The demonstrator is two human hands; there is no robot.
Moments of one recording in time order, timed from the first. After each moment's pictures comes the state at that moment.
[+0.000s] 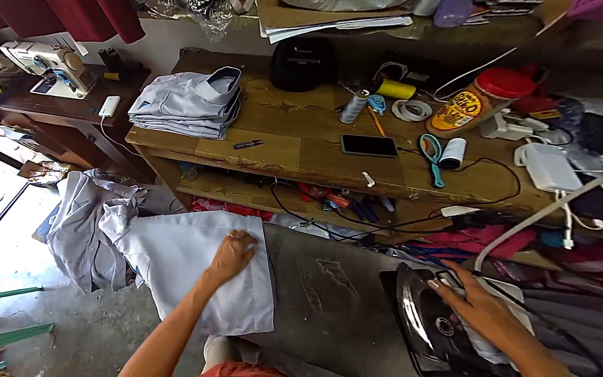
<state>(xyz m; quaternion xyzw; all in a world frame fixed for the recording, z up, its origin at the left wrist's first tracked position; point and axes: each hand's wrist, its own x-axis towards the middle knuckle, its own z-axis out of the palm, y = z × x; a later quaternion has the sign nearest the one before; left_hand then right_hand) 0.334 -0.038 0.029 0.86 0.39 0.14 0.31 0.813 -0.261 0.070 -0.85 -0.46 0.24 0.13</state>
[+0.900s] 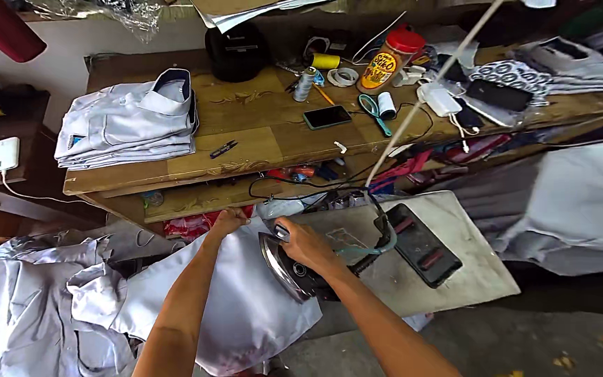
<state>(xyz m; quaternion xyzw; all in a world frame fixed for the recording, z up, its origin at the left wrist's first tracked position) 0.344 0.144 -0.026 0.77 0.34 -0.08 0.53 0.471 -0.051 0.100 -0.83 -0.45 0.32 0.03</state>
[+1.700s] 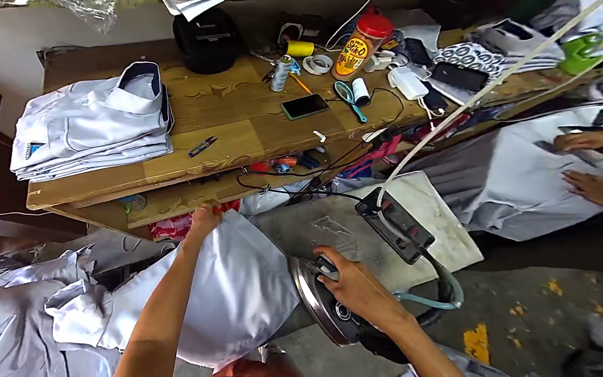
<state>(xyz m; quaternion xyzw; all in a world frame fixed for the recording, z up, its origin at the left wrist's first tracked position) 0.337 0.155 -0.021 0.81 0.39 -0.07 0.43 0.476 -0.181 0.131 -0.87 -0.35 0.34 0.05</state>
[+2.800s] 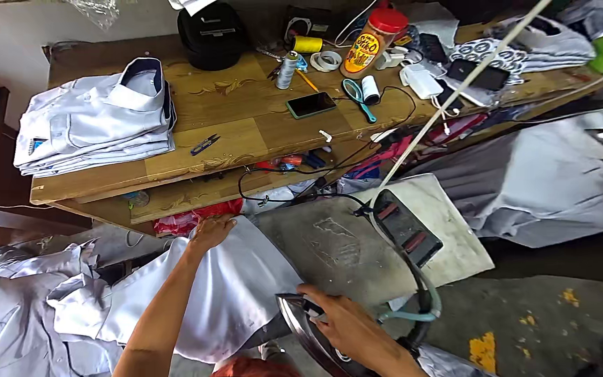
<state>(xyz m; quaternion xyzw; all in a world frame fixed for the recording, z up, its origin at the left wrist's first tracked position) 0.323 0.127 -0.029 0.88 0.28 -0.17 0.33 0.439 -0.204 0.119 -0.80 -0.45 0.41 -0.01</state>
